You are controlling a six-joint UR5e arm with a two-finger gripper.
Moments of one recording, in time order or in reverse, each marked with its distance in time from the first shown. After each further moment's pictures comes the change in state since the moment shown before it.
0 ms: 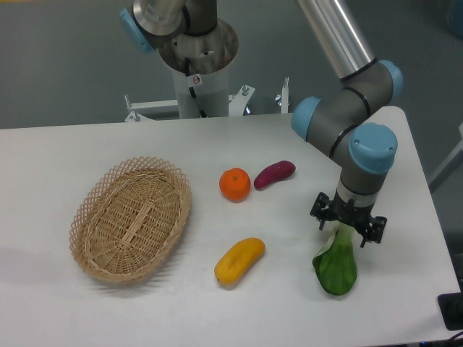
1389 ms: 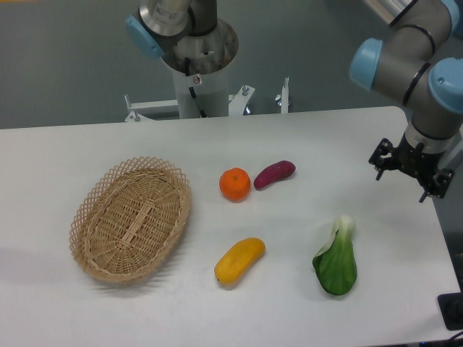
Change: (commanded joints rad) arm 0.146 0.135 0.149 -0.356 -0.029 0.183
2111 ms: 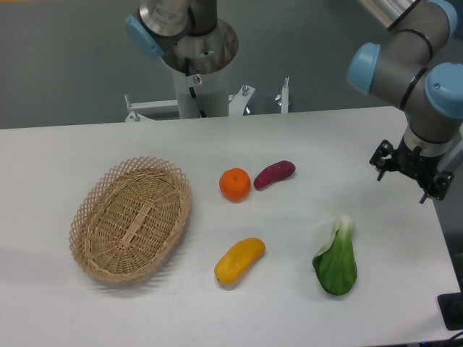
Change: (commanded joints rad) arm 0.012 -0.020 0.005 0.051 0.094 0.136
